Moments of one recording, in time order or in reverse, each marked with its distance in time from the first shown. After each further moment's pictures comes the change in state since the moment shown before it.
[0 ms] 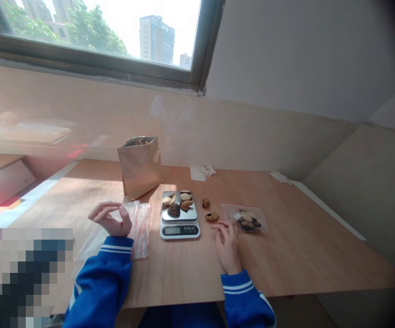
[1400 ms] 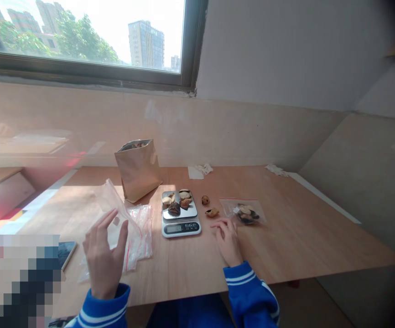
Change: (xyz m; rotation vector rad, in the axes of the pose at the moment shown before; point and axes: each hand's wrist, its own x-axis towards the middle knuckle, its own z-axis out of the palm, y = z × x) left_hand 0.011 0.093 -0.081 0.313 -0.382 0.140; right_hand -0.002 -0.006 0.000 -0.005 -0.026 0.022
